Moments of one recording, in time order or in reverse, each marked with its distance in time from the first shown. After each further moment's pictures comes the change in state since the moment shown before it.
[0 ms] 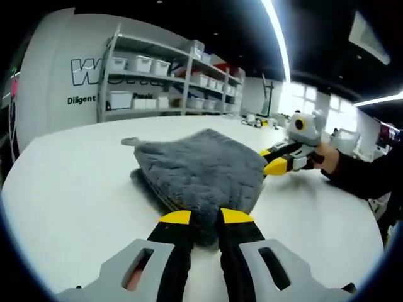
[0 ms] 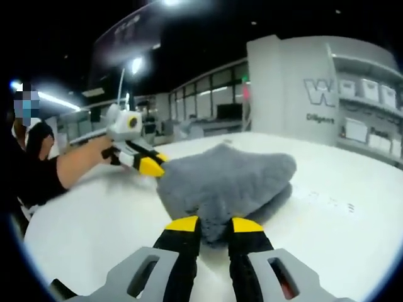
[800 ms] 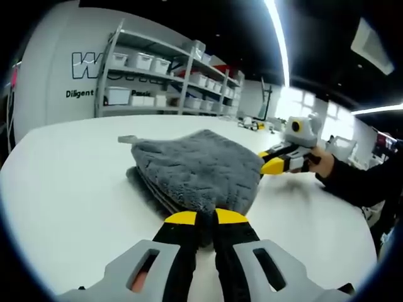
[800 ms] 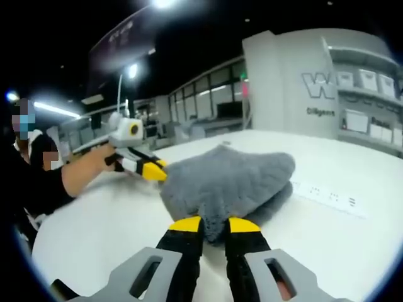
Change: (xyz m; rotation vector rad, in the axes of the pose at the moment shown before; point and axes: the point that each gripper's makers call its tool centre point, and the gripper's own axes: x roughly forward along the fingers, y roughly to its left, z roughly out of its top) left arm 0.001 0.006 0.003 -0.055 0.000 -0.039; right arm -0.006 0.002 0.007 0.058 0.011 0.025
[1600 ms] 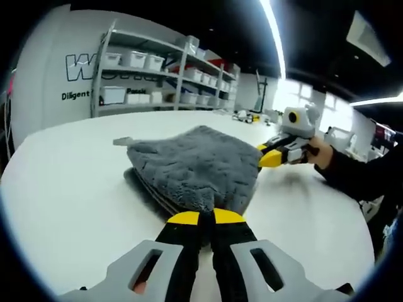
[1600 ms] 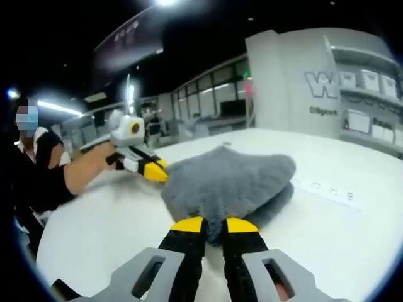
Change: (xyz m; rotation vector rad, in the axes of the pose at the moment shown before) left arm -0.013 -0.033 -0.010 0.031 0.035 -0.008; right arm -0.021 0.020 -0.006 -0.016 0.010 0.019
